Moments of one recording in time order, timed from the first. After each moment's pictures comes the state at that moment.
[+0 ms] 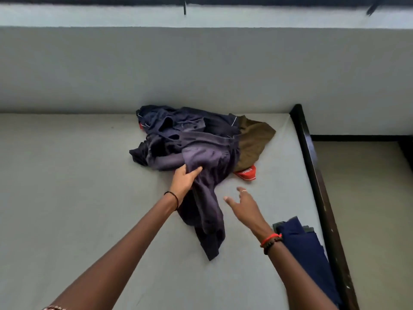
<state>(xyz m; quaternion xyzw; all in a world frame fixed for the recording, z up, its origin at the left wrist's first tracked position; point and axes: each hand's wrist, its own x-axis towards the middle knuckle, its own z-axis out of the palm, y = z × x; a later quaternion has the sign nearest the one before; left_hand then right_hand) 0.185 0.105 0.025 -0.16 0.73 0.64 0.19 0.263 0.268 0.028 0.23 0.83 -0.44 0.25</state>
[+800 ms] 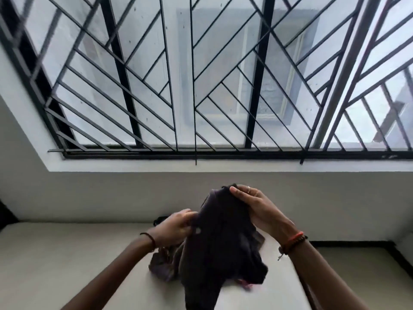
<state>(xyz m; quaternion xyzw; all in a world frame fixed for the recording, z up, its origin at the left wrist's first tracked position) 0.193 0.047 0.342 0.30 0.89 0.32 0.15 0.224 0.287 0.388 -0.03 0.57 -0.81 0.12</state>
